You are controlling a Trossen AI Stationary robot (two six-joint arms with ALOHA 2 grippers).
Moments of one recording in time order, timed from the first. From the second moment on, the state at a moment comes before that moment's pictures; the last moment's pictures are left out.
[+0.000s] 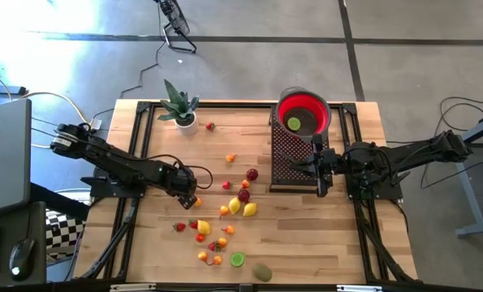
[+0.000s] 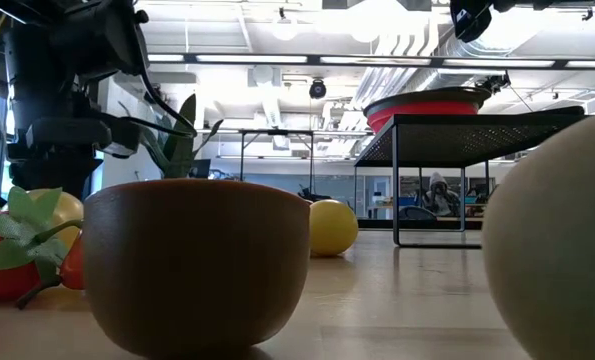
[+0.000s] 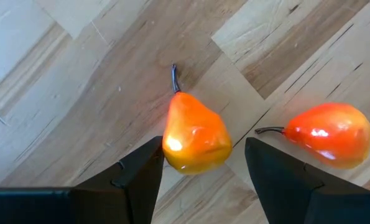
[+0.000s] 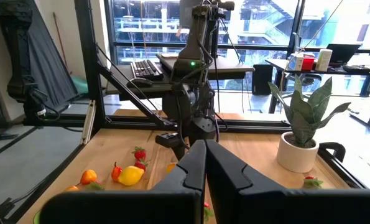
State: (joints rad) left arm -0.22 1.34 0.58 -0.57 -0.08 -1.03; right arm 0.16 0.76 0.52 0.24 0.13 0.00
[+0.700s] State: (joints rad) left arm -0.22 1.33 0.57 -0.58 -0.09 -1.06; right arm 0.16 0.76 0.52 0.24 0.13 0.00
